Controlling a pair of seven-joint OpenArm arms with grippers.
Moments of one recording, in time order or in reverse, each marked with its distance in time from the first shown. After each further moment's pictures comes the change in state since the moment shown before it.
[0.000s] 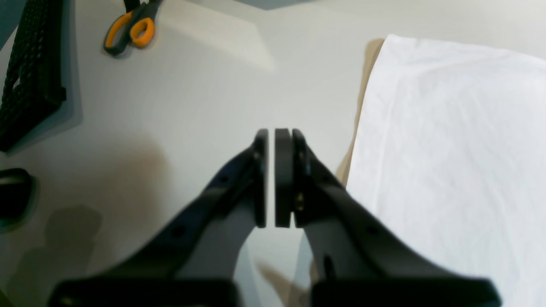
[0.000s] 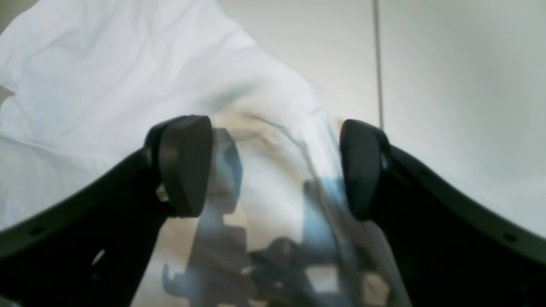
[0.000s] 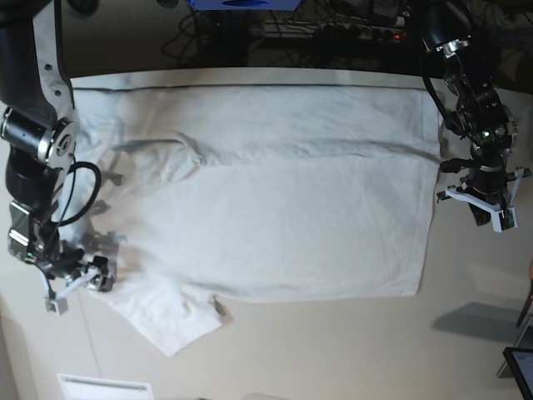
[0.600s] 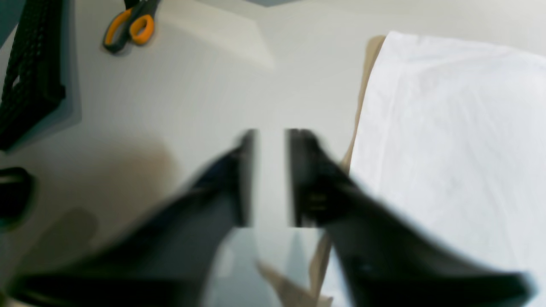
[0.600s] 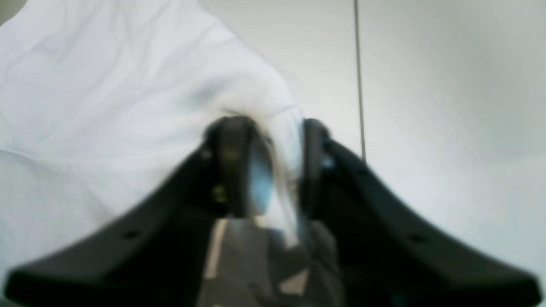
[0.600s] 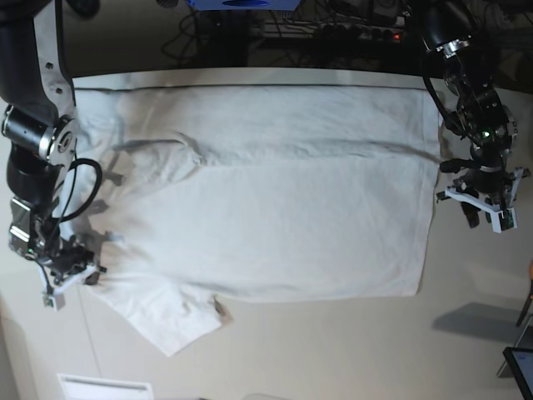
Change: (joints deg) left arm -0.6 0.0 0.0 -0.9 -0.3 0.0 0.0; right arm -0.8 0.2 0.0 0.1 0.0 -2.2 0.3
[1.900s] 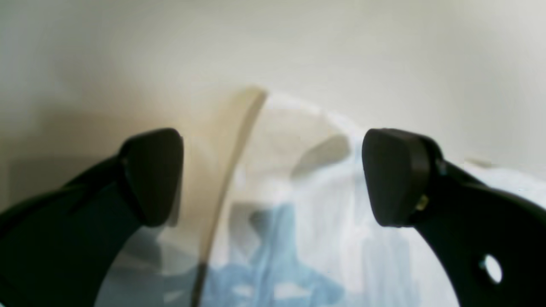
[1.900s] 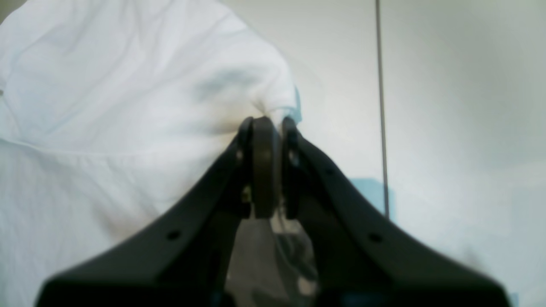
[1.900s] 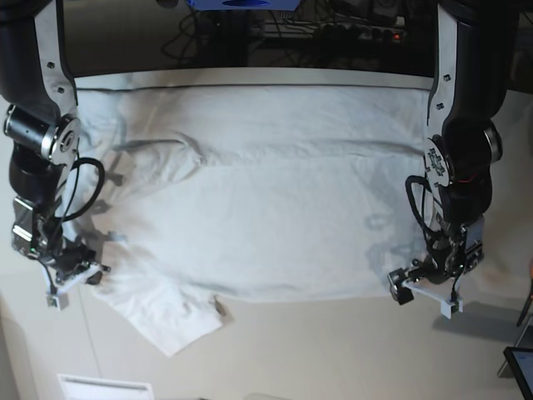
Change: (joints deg) left arm -52.9 -4.9 14.2 -87.5 0.1 -7.5 -19.8; right arm -0.3 -0.5 0.1 0.0 0.0 0.5 0.1
